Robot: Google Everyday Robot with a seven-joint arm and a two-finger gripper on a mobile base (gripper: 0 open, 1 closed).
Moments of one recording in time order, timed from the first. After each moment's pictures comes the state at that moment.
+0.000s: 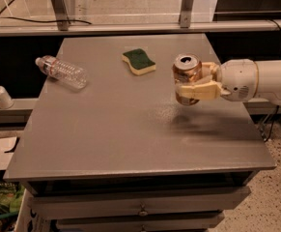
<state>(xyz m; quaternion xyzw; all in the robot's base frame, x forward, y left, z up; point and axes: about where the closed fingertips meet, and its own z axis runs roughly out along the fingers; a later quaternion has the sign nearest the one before) 0.530 -0.113 0.908 -0.48 0.59 0.41 0.50</state>
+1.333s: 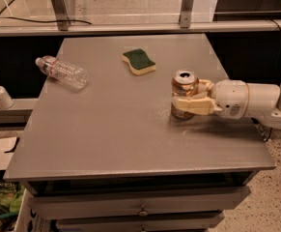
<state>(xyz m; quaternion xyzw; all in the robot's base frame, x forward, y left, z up) 0.531 -0.110 0.861 -0.44 0.60 0.43 0.51</state>
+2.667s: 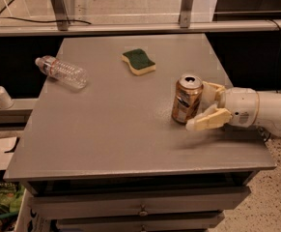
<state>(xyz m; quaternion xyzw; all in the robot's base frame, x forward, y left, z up) 0.522 -0.134 0.853 -0.41 0.62 0.43 0.52</state>
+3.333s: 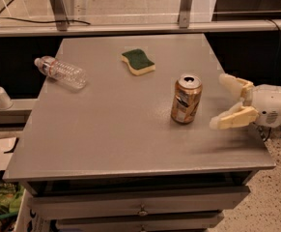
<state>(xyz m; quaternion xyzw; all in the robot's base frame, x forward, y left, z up) 0.515 -0.186 0.871 -0.39 0.63 0.39 0.54</state>
